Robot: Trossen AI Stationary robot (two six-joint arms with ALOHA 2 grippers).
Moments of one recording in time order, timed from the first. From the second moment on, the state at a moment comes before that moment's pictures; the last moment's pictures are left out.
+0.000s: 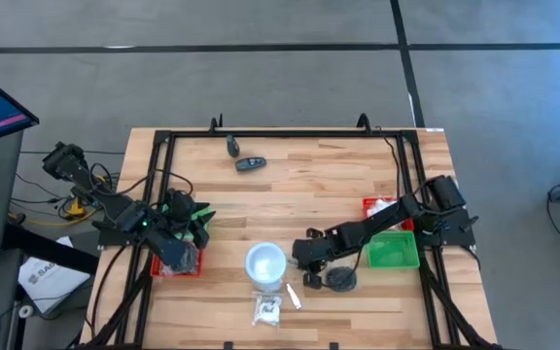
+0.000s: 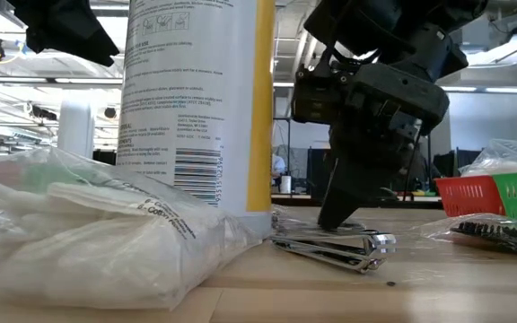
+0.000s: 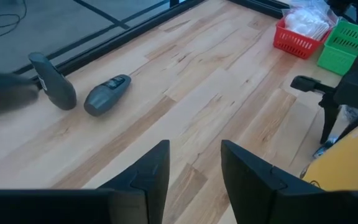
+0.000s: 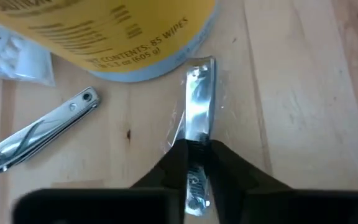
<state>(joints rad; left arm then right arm) -0.63 1.00 0.80 -0.92 -1.00 -1.11 0.31 1.92 0.99 -0.13 0.00 0.45</state>
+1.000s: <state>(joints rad) -0.63 1.00 0.80 -0.91 -1.01 -1.10 0.25 1.93 1.24 -0.52 0.13 0.33</state>
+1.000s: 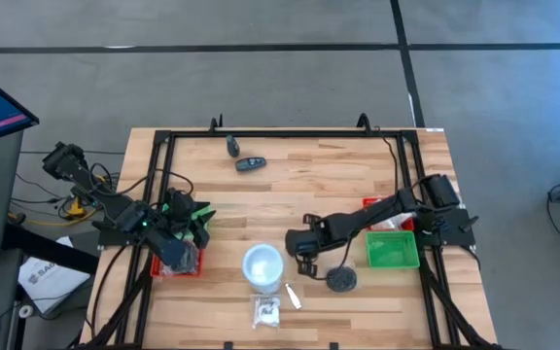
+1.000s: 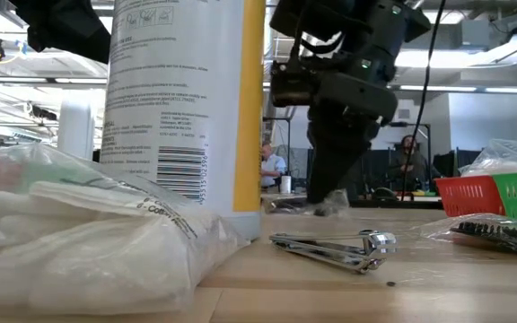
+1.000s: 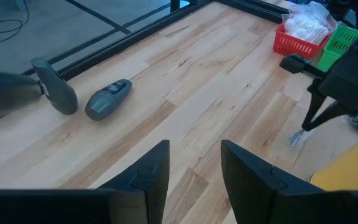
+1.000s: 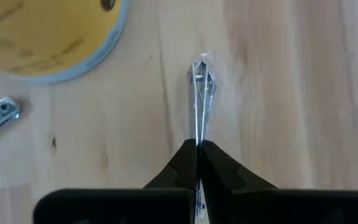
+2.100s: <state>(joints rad) -0.63 1.00 0.80 -0.88 -1.14 -1.10 0.17 1.69 1.40 -0.60 0.29 0.10</state>
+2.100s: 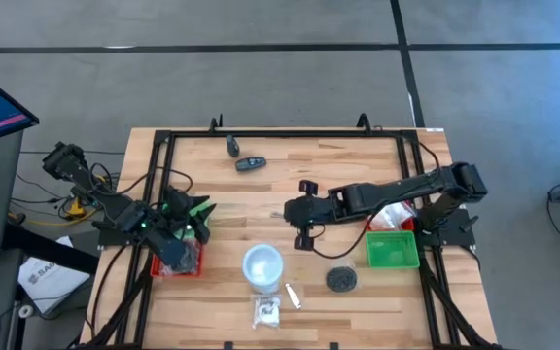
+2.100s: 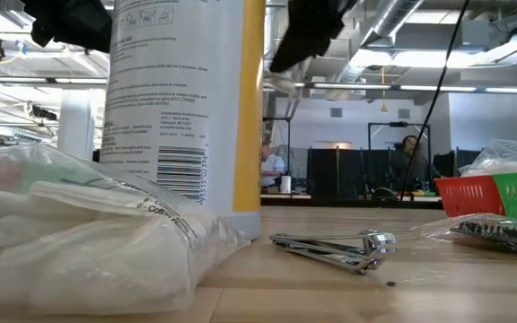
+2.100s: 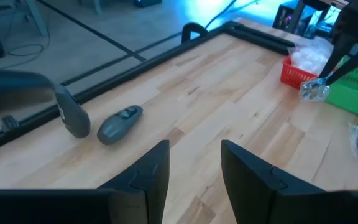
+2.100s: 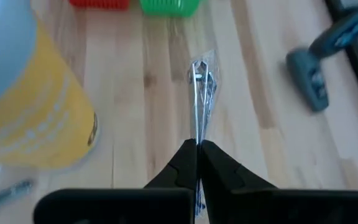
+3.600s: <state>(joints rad) -0.48 1.07 0.80 0.06 -0.95 -0.13 0.17 1.65 1.40 -0.06 0.28 -0.27</state>
